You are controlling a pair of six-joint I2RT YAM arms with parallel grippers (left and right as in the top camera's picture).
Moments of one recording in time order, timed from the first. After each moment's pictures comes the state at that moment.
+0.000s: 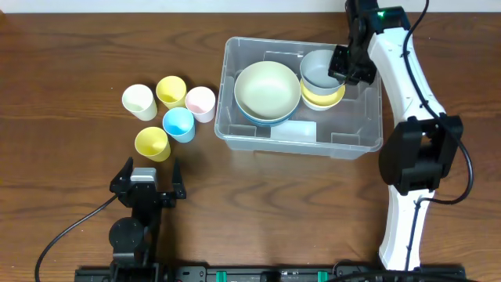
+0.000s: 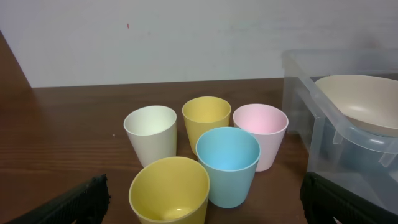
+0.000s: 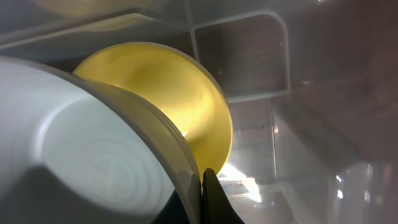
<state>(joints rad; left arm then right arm) -0.01 0.01 0.02 -0.11 0.01 0.02 0.14 2.27 2.14 -1.29 -0.04 0.48</state>
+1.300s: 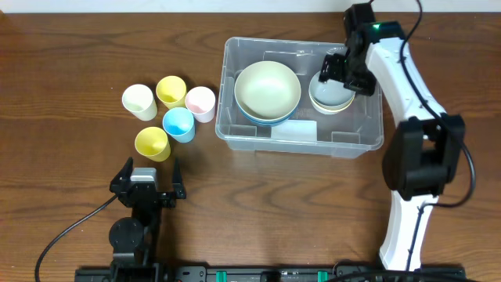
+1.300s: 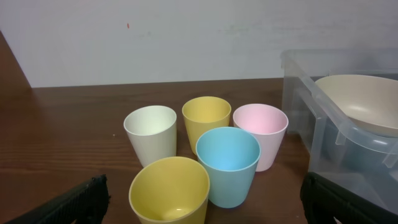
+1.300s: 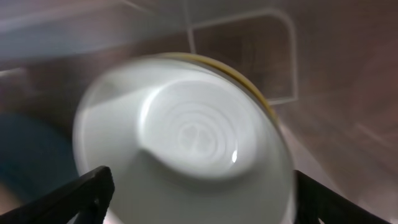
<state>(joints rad) -0.01 0.01 0.02 -0.11 0.01 0.02 0.14 2.20 1.98 -1.15 -0.04 0.46</state>
